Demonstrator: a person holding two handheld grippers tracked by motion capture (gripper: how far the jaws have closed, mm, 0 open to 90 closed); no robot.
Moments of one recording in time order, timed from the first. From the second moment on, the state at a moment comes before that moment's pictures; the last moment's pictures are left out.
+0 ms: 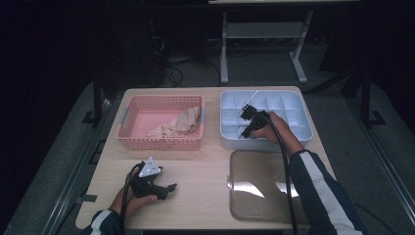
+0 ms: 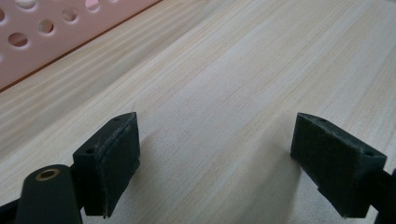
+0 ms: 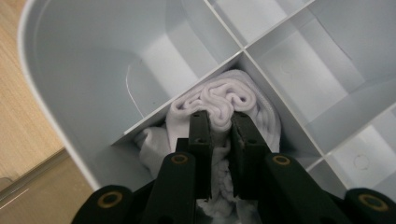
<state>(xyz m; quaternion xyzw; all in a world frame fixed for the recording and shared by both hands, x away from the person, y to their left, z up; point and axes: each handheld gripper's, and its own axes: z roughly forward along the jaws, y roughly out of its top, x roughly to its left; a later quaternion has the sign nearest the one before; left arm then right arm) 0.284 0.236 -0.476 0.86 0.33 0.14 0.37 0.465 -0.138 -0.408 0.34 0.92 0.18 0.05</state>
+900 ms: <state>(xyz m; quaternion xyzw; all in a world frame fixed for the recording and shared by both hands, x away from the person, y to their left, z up) 0.283 0.236 -0.476 0.86 0.32 0.14 0.37 0.407 -0.143 -0.357 0.28 0.90 0.30 0.13</state>
